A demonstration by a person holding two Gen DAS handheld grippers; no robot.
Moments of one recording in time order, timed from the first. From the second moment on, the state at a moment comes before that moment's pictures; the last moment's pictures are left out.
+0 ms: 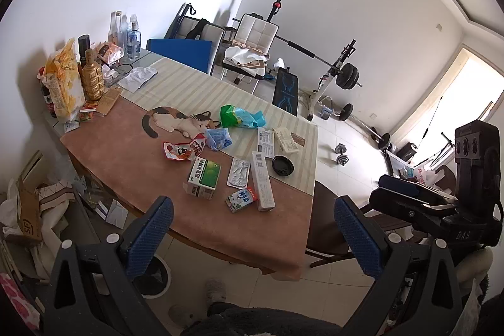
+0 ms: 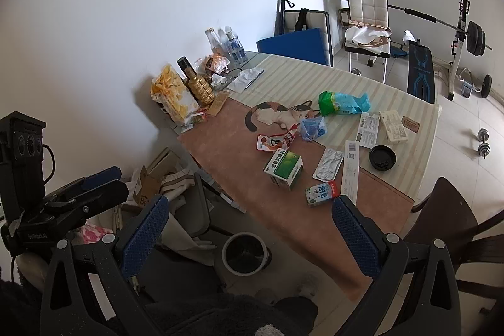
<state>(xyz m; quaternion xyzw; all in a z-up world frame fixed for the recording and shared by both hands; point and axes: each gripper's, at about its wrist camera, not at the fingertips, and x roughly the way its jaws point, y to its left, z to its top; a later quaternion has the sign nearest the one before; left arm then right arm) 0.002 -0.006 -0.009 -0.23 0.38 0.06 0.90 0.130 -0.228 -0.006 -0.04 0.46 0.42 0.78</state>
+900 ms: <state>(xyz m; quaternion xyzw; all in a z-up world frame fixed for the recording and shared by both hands) 0.006 -0.017 -0.011 -0.23 0.38 0.06 0.89 0.134 -0.233 -0.003 -0.04 0.46 0.42 0.78</state>
